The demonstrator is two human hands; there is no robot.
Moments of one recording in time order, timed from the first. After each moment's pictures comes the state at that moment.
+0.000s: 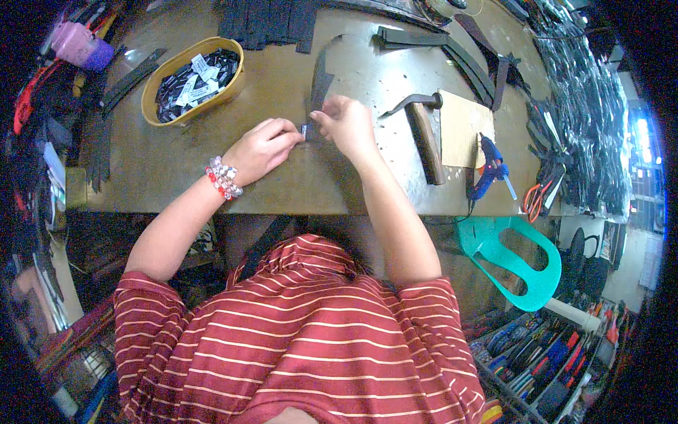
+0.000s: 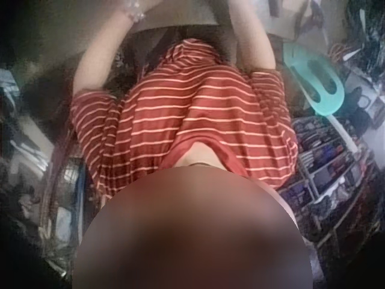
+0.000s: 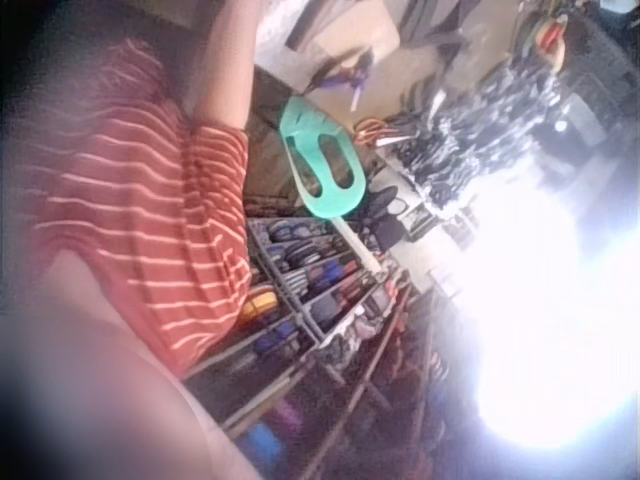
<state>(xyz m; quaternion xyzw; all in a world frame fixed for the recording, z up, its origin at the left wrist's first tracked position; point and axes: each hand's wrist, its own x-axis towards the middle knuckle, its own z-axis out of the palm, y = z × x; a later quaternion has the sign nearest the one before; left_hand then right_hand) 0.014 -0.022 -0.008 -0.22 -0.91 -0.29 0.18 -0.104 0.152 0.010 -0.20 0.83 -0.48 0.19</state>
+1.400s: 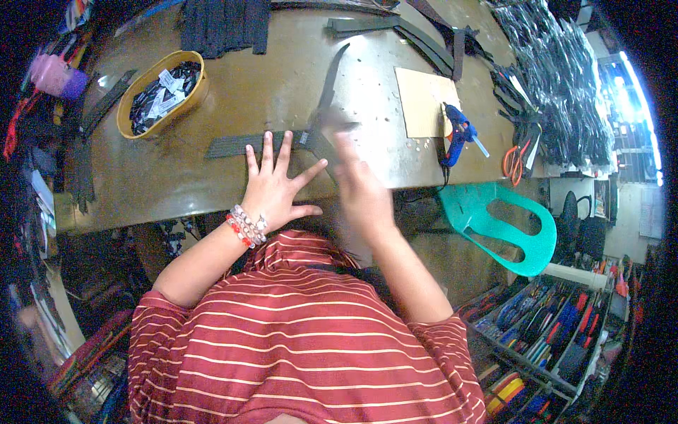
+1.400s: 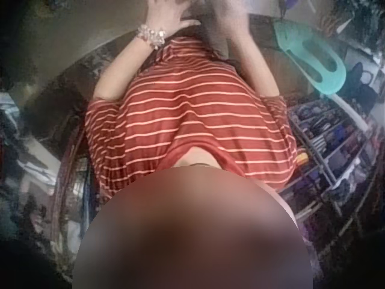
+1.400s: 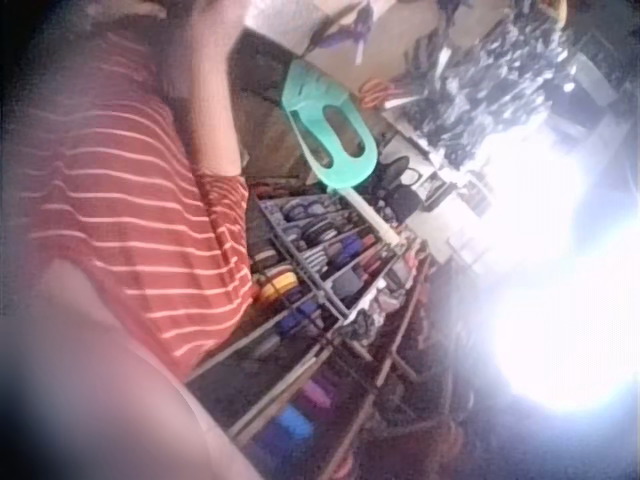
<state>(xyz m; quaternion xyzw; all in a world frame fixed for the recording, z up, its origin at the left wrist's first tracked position) 0.059 0.083 0.005 -0.09 -0.99 -0.12 0.01 -0.008 0.249 0.074 -0.26 0.93 -0.27 -0.02</state>
